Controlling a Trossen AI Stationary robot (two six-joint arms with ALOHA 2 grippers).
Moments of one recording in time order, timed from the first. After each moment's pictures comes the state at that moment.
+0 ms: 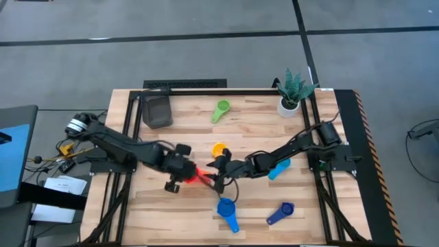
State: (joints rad) left arm -0.36 1.46 1.09 -0.77 -0.22 -0.04; right arm 0.24 1.96 1.09 0.43 0.33 0.38
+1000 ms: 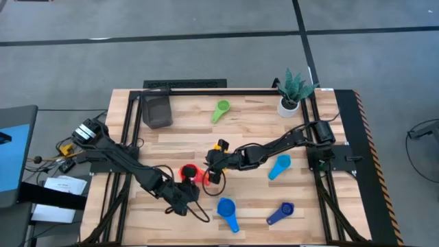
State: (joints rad) left arm -0.58 1.61 0.94 -0.21 -0.44 -0.14; right arm 0.16 2.00 1.26 0.09 0.34 0.24
